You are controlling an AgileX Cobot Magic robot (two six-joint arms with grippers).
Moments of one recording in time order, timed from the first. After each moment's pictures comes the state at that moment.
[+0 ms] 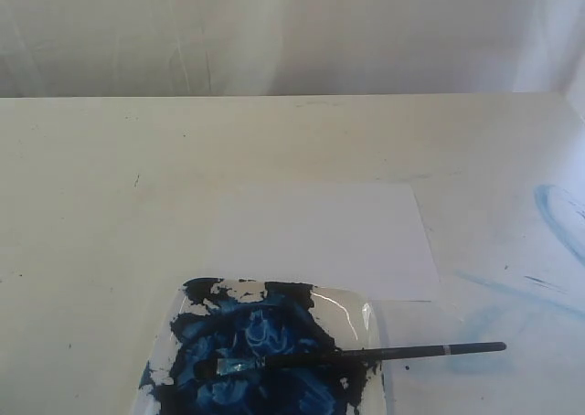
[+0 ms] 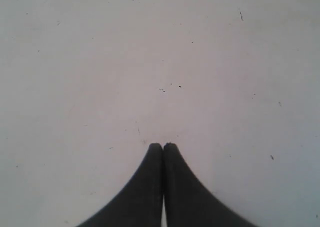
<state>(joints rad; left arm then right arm) 0.07 0.05 0.02 -0.02 0.43 0.03 0.27 0.00 0.00 0.21 -0.42 0.27</state>
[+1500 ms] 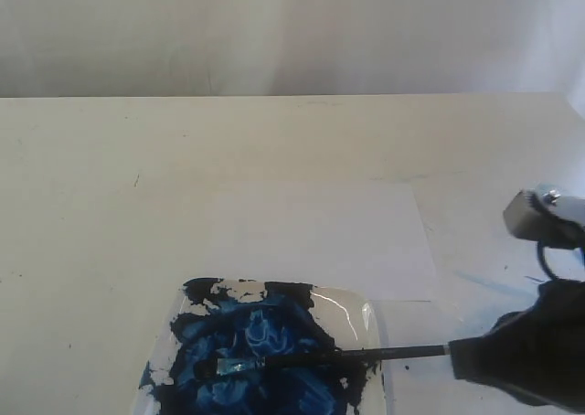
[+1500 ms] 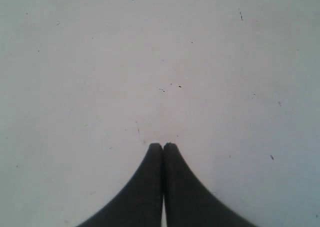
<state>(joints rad) 0.07 0.05 0.02 -0.02 0.43 0.03 0.52 0.90 -0.49 0.44 0.74 -0.05</state>
